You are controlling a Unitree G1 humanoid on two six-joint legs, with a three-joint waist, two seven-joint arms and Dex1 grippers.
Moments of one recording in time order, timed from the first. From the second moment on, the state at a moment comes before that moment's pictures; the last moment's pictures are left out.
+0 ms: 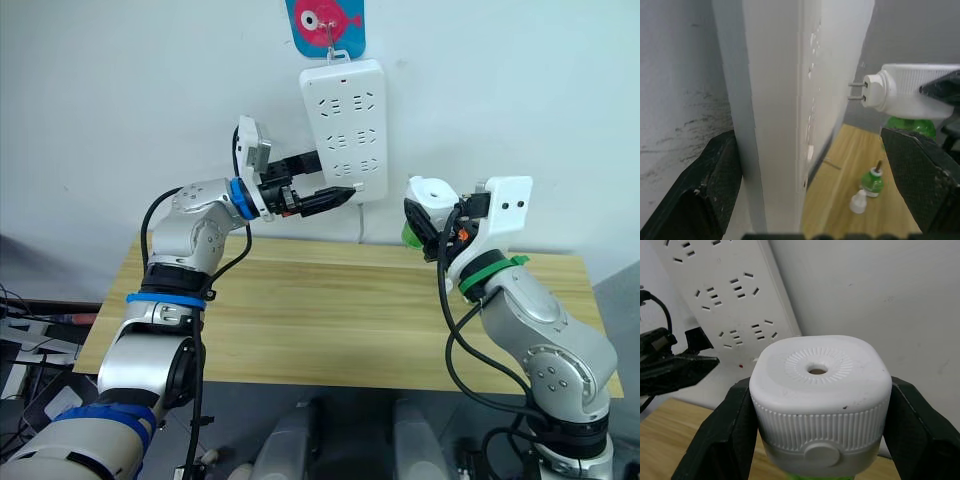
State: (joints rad) left arm -0.99 0.36 0.04 0.55 -0.40 0.27 -1.15; right arm -0.36 -0.43 -0.16 -0.71 0.93 0.86 -0.17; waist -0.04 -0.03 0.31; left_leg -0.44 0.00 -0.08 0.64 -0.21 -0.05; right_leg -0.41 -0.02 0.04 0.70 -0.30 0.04
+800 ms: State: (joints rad) left arm -0.99 0.36 0.07 0.52 -0.44 0.40 -1.14; right arm -0.53 -0.38 -0.04 -0.71 1.02 0.97 -0.30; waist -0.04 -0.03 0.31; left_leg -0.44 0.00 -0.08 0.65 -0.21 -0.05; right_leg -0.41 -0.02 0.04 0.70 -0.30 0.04
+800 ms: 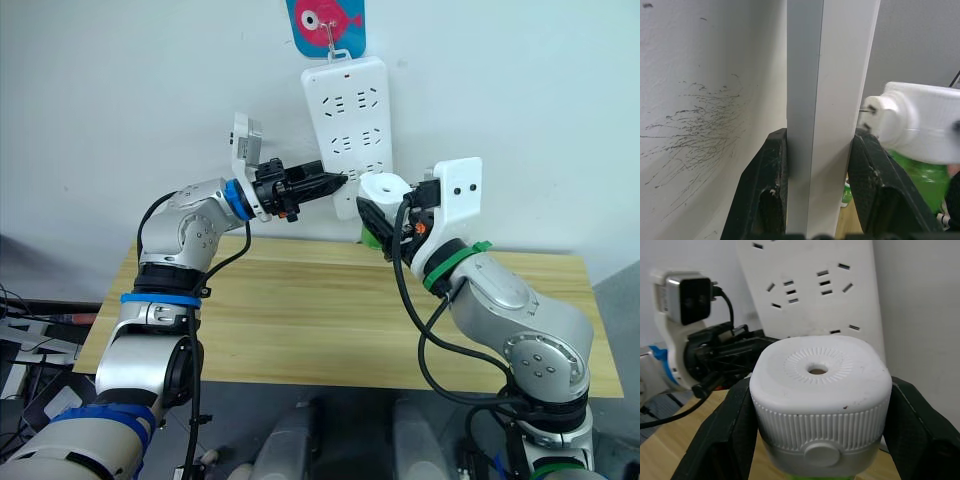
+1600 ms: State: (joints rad) left arm -0.99 0.36 0.07 0.50 -0.44 0.40 -1.14; right arm -0.54 -0.34 -0.05 -0.68 0.92 0.97 -0.26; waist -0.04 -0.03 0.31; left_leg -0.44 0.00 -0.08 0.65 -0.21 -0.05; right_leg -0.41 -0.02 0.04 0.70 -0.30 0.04
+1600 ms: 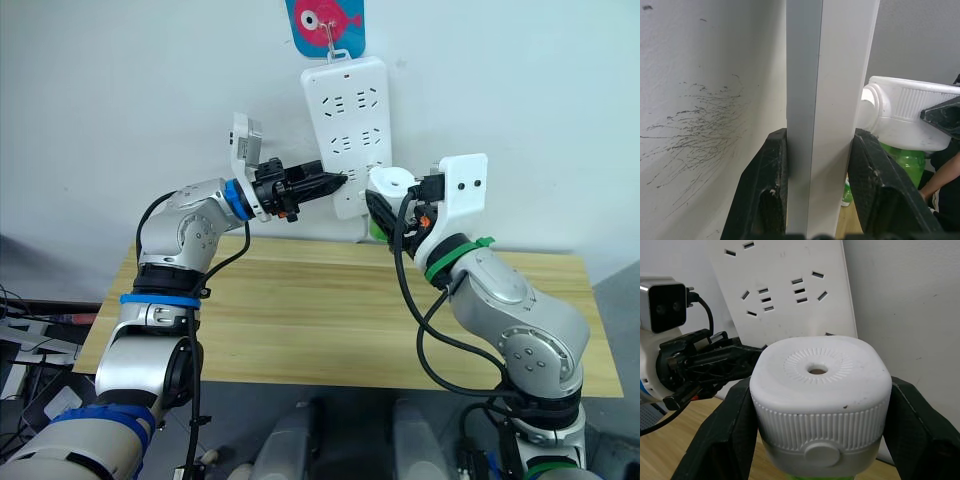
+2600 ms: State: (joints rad) left arm -0.96 0.36 0.08 0.46 -0.42 0.41 -1.10; right arm -0.64 -0.19 0.05 -0.61 0.65 1.01 -0.25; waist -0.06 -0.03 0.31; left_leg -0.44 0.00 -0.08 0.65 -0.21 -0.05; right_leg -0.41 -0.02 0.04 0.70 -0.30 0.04
